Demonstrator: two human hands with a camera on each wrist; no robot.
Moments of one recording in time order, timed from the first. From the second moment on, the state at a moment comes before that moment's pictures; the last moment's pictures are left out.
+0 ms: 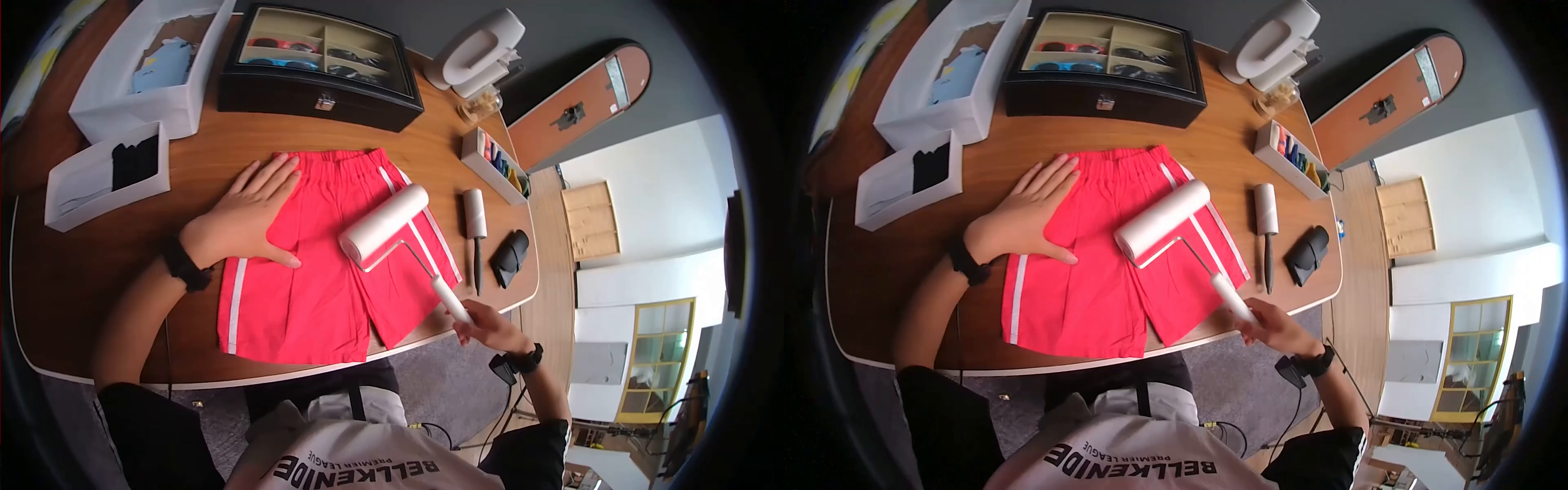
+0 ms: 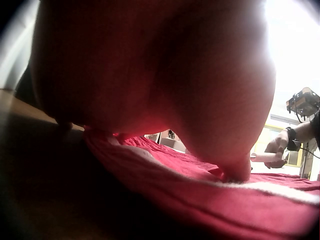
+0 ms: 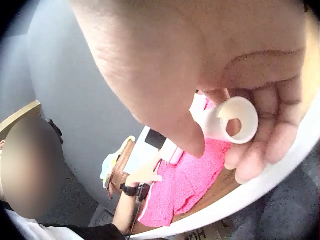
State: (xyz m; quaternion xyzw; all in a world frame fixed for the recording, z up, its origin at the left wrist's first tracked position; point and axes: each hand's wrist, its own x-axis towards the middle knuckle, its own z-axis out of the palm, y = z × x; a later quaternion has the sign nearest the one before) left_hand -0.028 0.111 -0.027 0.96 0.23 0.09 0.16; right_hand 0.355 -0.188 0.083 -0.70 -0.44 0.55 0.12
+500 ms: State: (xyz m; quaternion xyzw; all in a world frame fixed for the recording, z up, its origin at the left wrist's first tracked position) left_hand -0.028 0.111 -0.028 0.96 0.23 0.10 0.16; right_hand 0.351 -0.175 0.083 -0.70 -0.41 0.57 0.15
